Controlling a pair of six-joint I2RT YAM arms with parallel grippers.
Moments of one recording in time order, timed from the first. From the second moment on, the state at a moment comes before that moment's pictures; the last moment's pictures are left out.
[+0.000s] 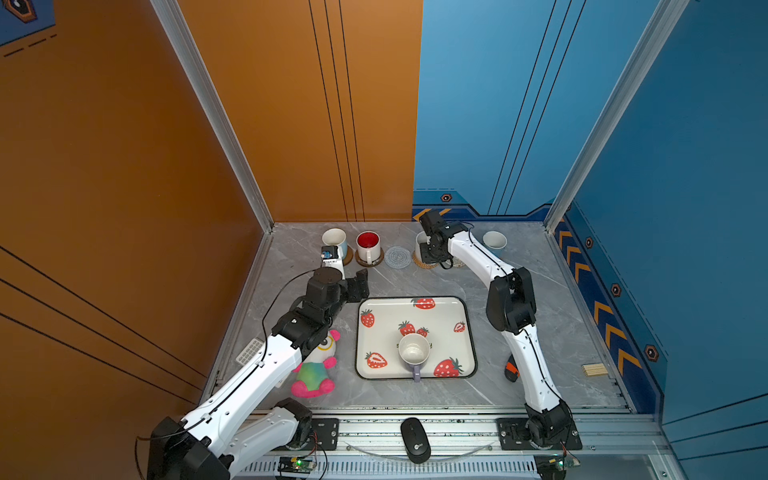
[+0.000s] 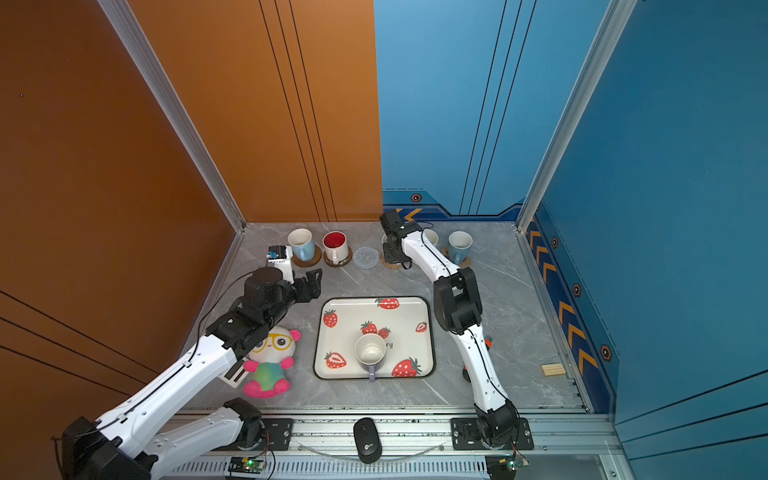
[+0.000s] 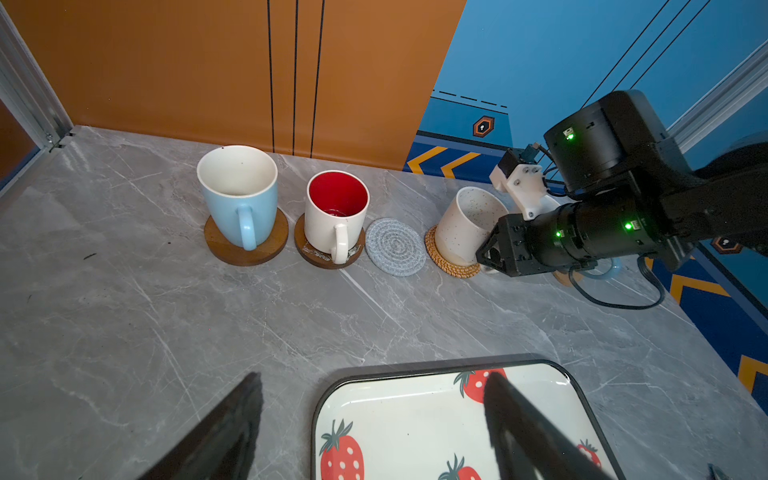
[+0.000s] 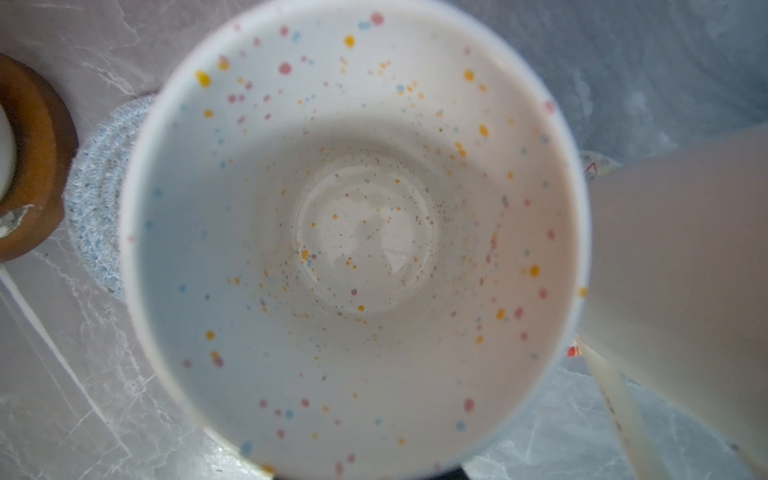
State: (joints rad) left arm -0.48 1.02 0.82 -0.20 -0.24 -0.40; right arm 0.46 2.44 2.27 -0.96 0.15 0.29
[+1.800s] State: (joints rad) left arm -0.48 0.94 0.82 -0.24 -0.24 -0.41; right arm 0.51 2.01 1.74 -0.79 0.17 0.33
